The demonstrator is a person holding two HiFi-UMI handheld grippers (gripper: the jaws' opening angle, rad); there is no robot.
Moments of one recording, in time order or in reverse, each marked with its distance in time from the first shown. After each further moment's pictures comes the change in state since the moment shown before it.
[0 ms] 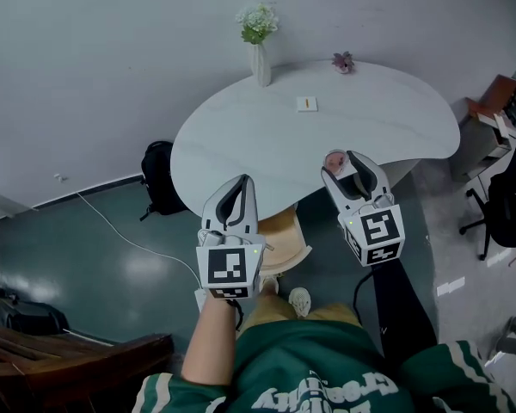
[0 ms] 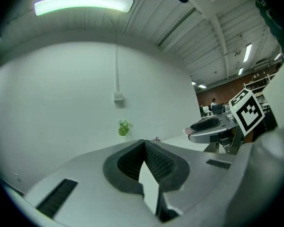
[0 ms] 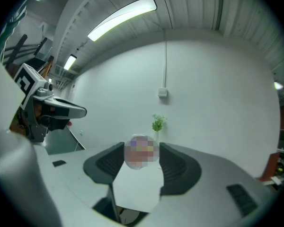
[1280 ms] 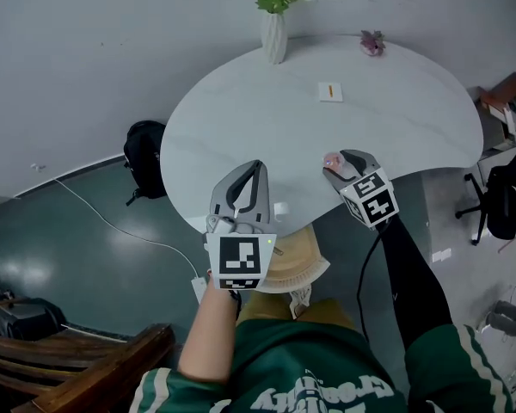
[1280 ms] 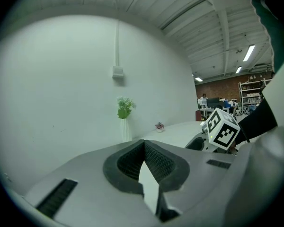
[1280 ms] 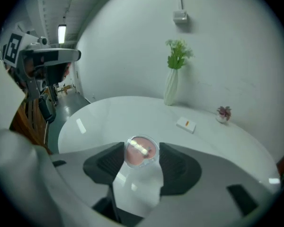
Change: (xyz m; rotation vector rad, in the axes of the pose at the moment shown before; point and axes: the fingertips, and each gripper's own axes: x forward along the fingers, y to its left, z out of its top) left arm 0.129 0.079 -0.095 -0.010 0.137 -0.108; right arm 0.186 0.008 -0.186 -0.002 0.570 0.223
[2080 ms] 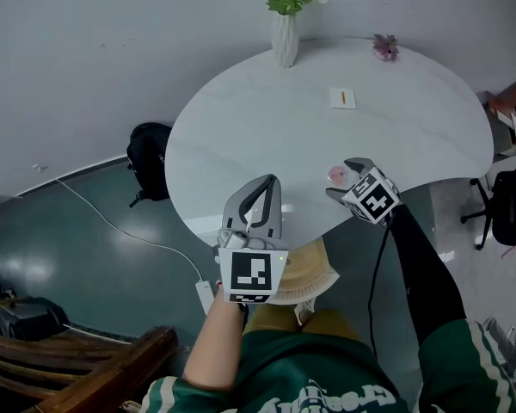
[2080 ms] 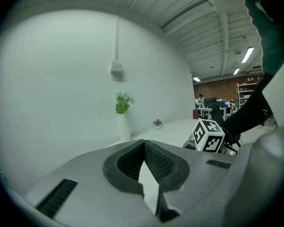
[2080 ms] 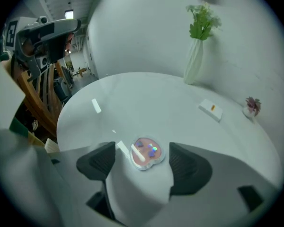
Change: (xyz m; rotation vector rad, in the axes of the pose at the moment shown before) left arm 0.014 -0.001 -0.018 -0.009 0.014 -0.041; right arm 0.056 0.008 -0.045 -0.134 0.227 0.175
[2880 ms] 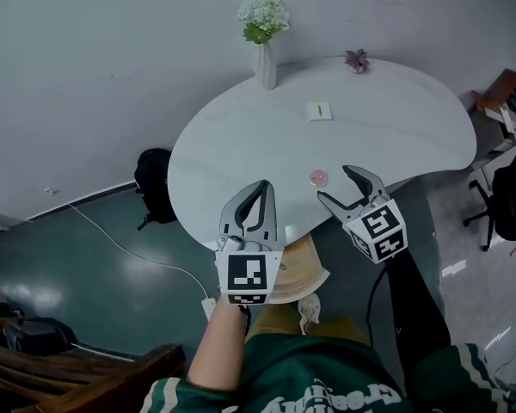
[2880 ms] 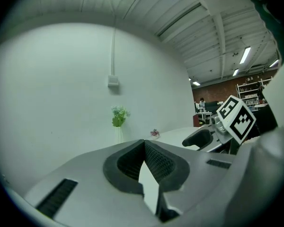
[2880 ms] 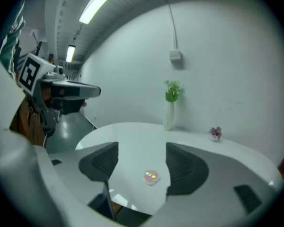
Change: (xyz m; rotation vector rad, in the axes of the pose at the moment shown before) left arm -0.036 -0.044 0.058 0.018 -0.082 0.028; right arm -0.173 0.033 0.059 0.125 -0.524 -0.215
